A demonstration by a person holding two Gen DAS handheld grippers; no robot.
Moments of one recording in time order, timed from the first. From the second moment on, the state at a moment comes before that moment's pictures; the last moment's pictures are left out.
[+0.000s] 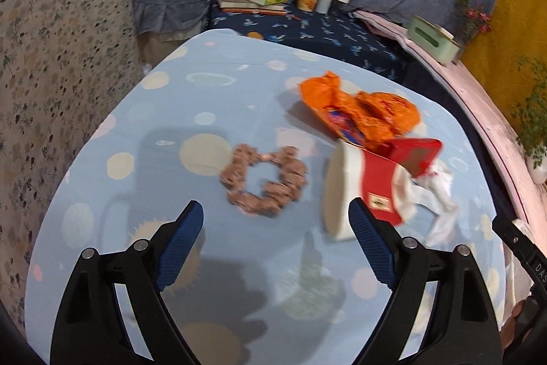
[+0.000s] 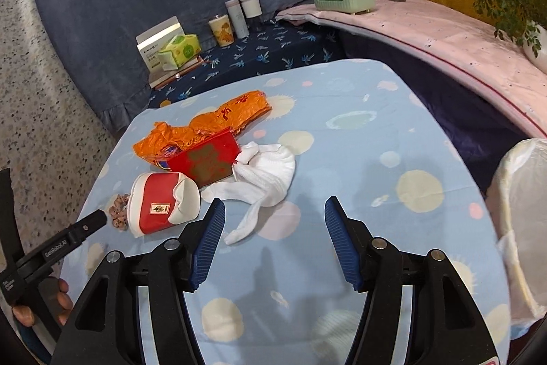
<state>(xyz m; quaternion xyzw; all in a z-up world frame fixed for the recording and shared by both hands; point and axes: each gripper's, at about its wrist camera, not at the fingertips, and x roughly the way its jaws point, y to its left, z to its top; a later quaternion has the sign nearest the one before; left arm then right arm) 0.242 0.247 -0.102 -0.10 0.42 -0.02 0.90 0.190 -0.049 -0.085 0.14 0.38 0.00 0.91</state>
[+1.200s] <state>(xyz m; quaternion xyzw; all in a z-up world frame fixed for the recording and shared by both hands) 0.263 0.226 -0.056 -0.08 0.39 -0.07 0.92 0.217 -0.057 -0.067 0.15 0.37 0.01 0.92</state>
